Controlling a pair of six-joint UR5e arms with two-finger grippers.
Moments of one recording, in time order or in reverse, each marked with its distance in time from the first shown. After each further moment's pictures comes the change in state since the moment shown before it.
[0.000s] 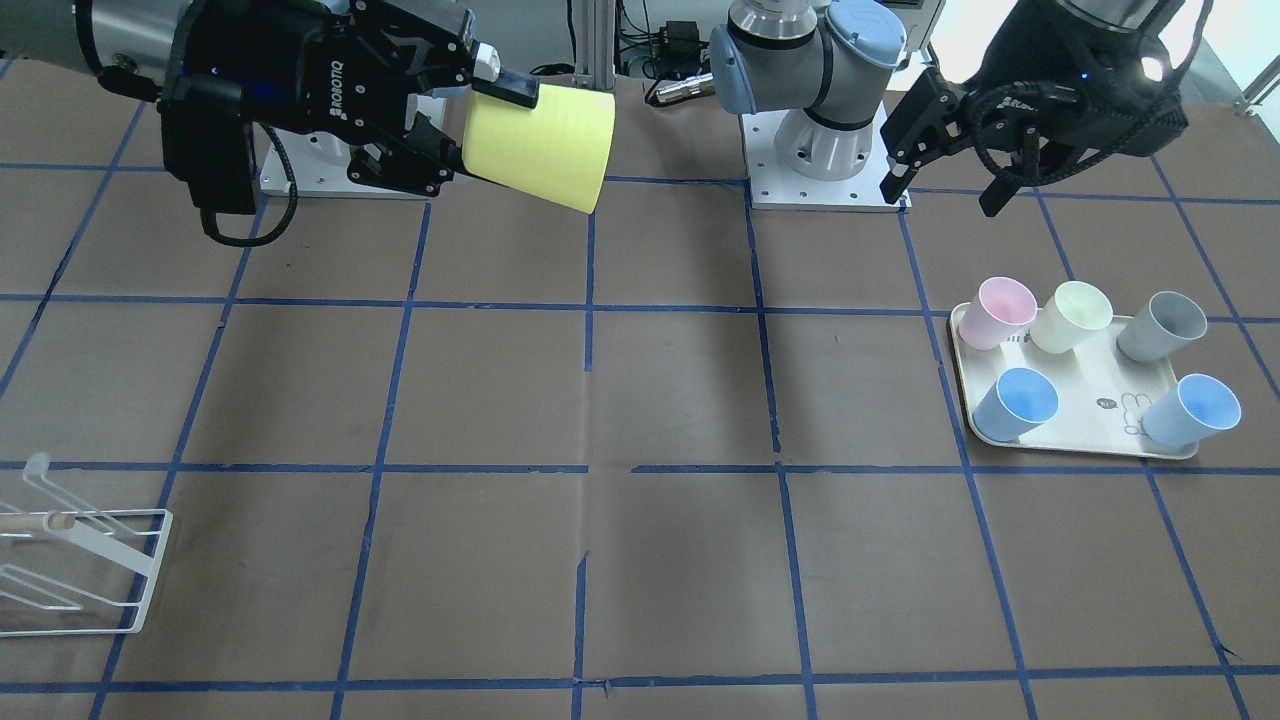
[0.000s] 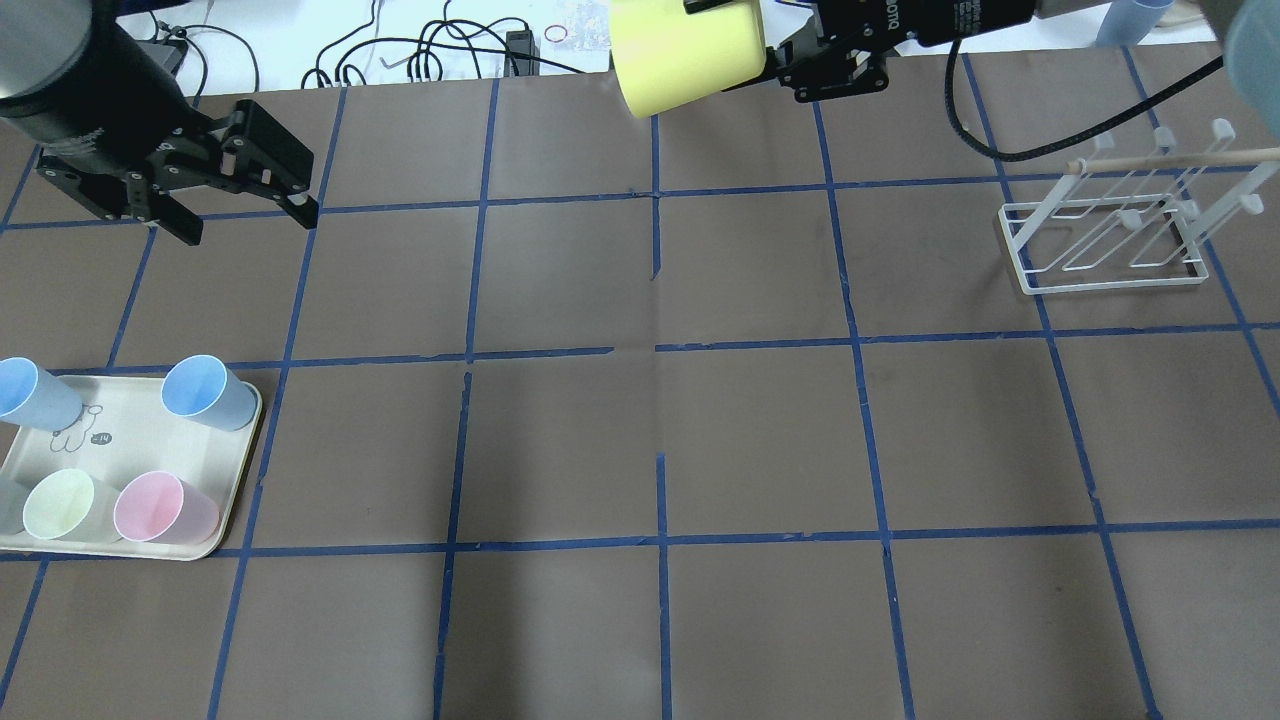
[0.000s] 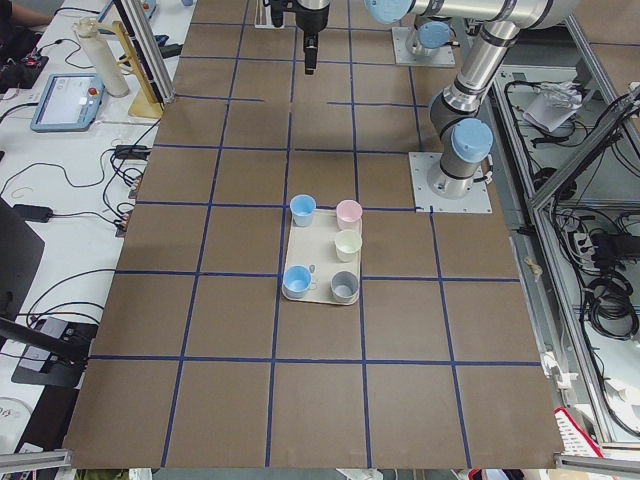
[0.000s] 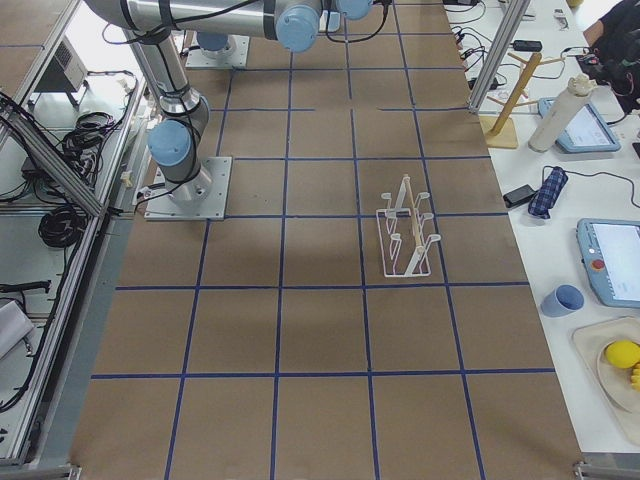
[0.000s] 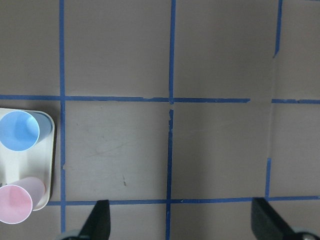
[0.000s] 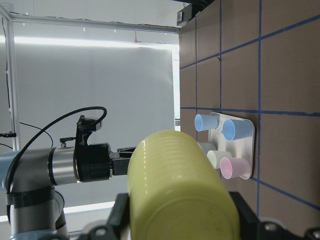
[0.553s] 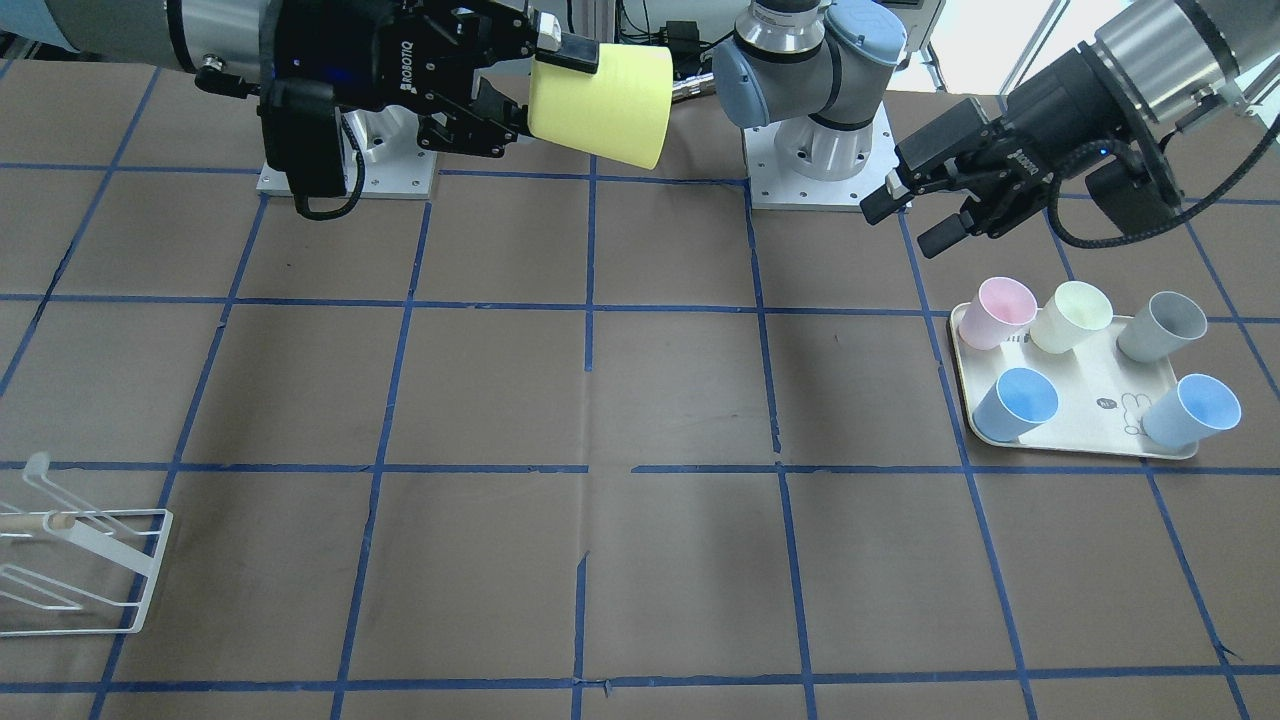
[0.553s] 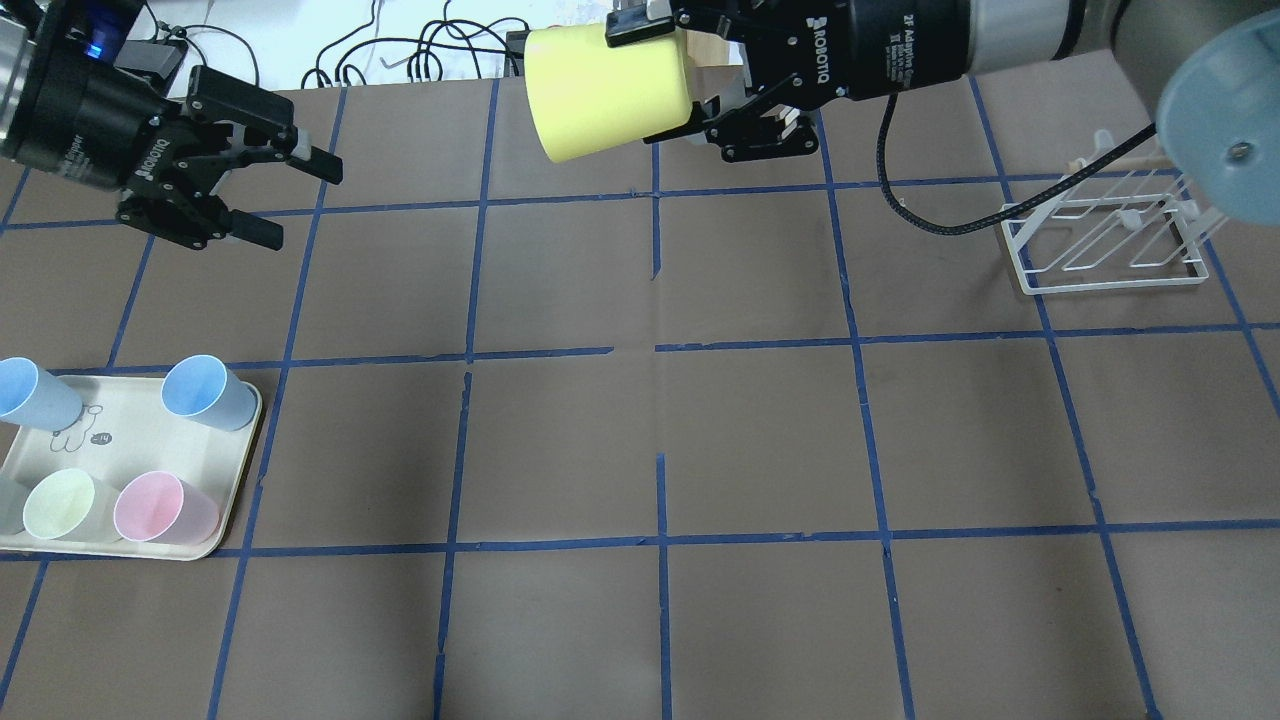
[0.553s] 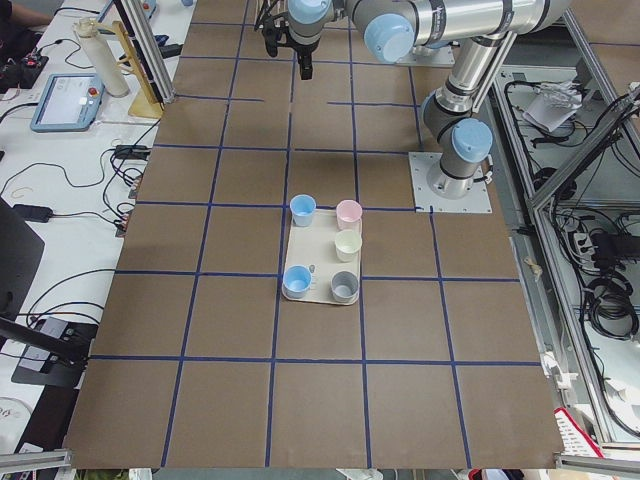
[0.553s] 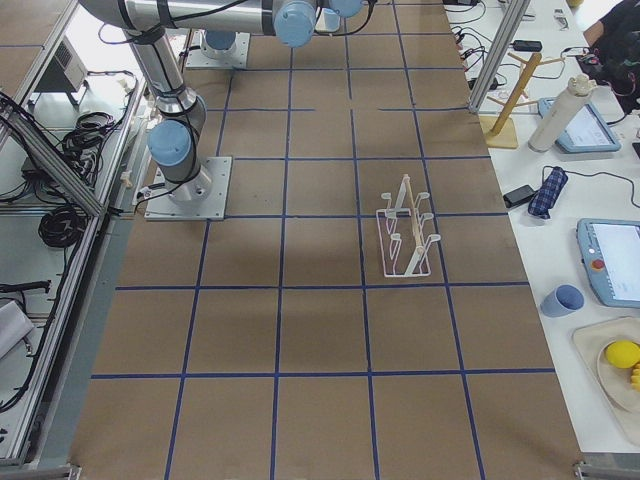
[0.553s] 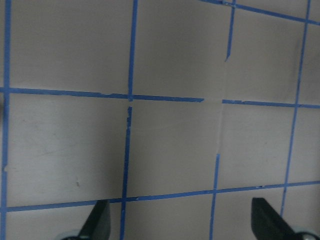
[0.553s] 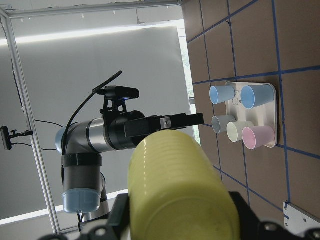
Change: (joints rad) left arm 0.143 -0.029 -0.127 -0.054 -0.489 0.063; right arm 0.068 -0.008 0.018 0.036 0.031 0.081
